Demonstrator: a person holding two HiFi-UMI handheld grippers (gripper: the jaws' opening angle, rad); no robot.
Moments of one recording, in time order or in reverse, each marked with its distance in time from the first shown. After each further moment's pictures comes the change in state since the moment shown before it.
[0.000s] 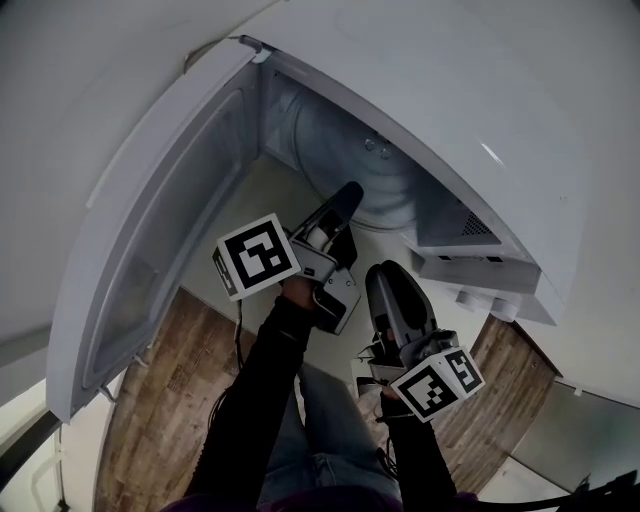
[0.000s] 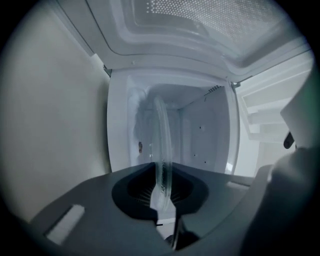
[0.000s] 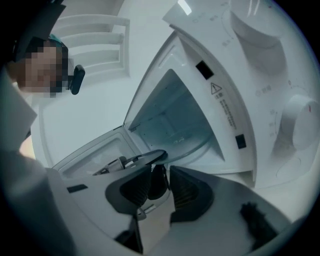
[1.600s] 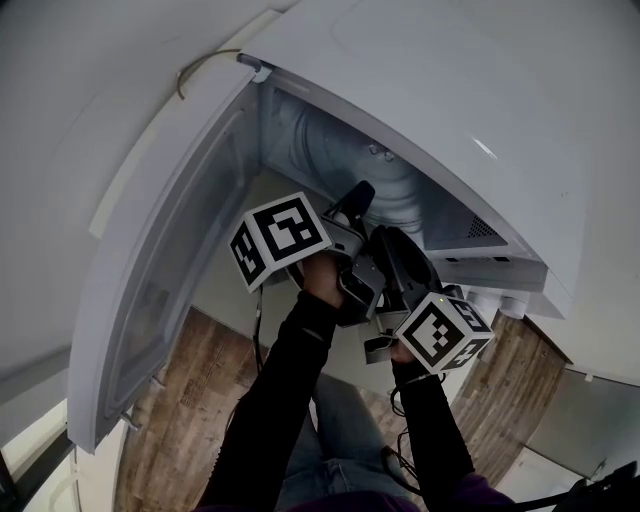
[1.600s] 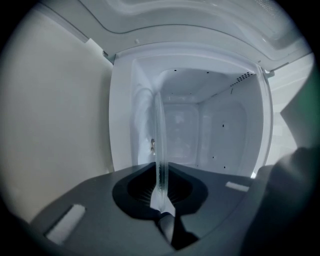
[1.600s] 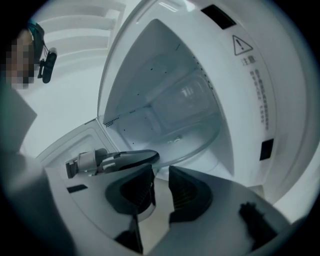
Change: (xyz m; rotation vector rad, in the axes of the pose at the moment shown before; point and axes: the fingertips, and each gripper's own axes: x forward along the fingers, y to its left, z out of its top) left arm 0.023 0.020 -0.001 -0.092 0.072 0.203; right arm 0.053 -0.040 0.006 0.022 0.049 -0.165
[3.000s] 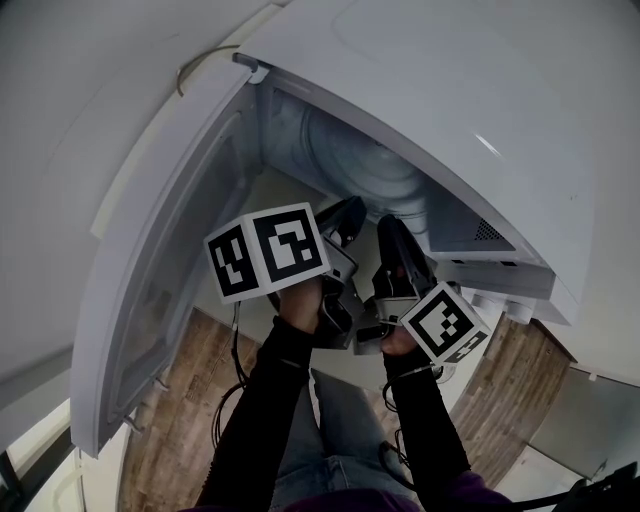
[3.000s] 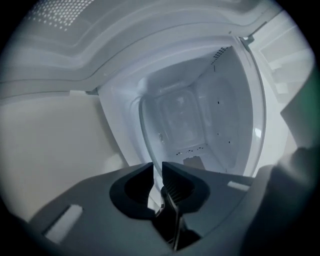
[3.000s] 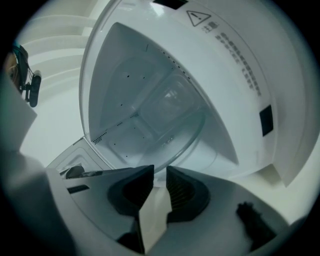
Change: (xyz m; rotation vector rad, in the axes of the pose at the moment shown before) left arm -0.031 0.002 -0.002 0.300 0.143 0.188; right arm 0.012 -0.014 0.003 0.251 -0.096 -0.033
